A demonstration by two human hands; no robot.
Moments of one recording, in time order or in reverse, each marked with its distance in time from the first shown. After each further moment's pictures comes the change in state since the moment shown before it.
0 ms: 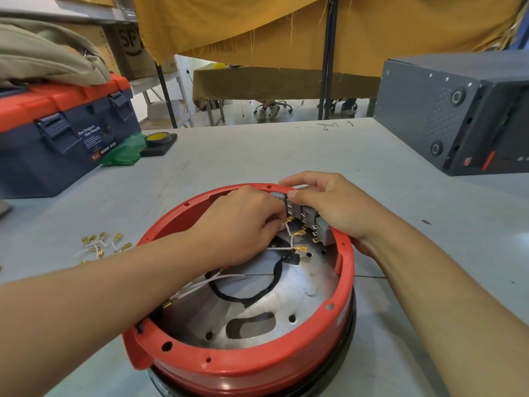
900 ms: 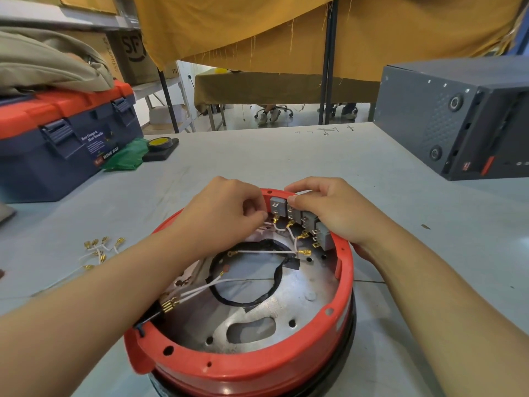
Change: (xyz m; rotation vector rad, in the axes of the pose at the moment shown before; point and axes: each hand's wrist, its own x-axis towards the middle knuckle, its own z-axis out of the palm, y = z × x) left_hand -0.001 -0.014 -0.013 -0.095 0.117 -0.210; right_hand -0.001 -0.004 0.000 -0.114 0.053 0.004
